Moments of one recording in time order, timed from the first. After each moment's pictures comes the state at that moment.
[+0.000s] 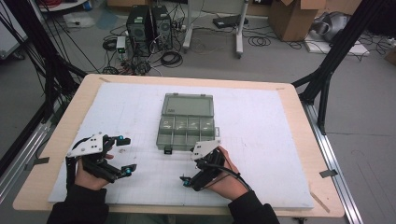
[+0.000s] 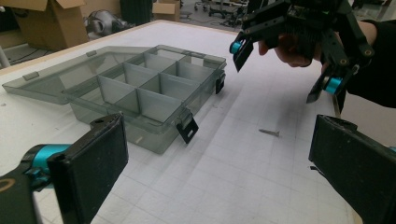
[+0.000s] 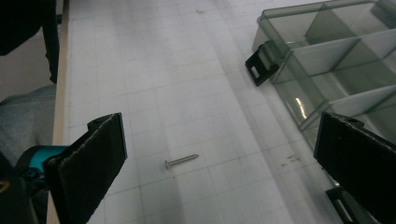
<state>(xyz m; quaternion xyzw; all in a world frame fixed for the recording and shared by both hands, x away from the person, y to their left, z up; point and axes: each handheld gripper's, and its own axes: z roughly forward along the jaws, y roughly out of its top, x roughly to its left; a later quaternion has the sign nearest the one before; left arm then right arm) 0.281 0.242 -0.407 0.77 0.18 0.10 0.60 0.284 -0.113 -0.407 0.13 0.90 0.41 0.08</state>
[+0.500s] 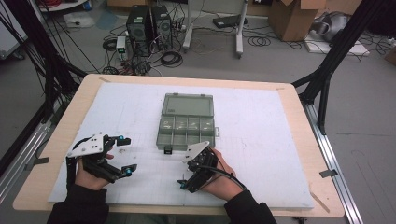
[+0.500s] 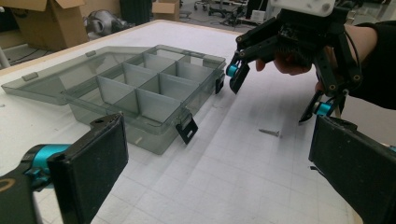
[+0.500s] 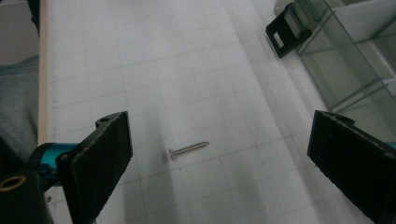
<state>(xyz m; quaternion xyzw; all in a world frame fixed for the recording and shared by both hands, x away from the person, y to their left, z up) 0.281 0.241 -0.407 0.78 0.17 0.10 0.60 0.287 -0.095 -0.419 0.14 0.93 0.34 0.07</state>
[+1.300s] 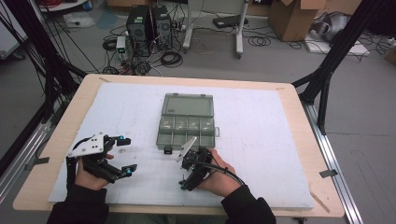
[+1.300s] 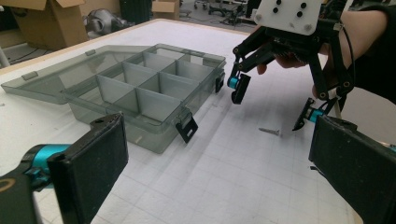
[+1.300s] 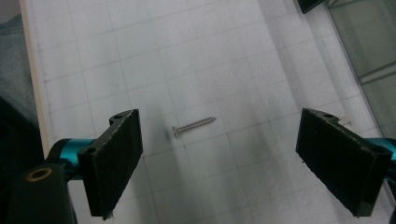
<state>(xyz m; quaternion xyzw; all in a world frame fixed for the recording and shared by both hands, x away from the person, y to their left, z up) 0.281 0.241 -0.407 0.78 0.17 0.10 0.60 0.294 -0.079 -0.415 0.15 0.96 0.23 0.03</state>
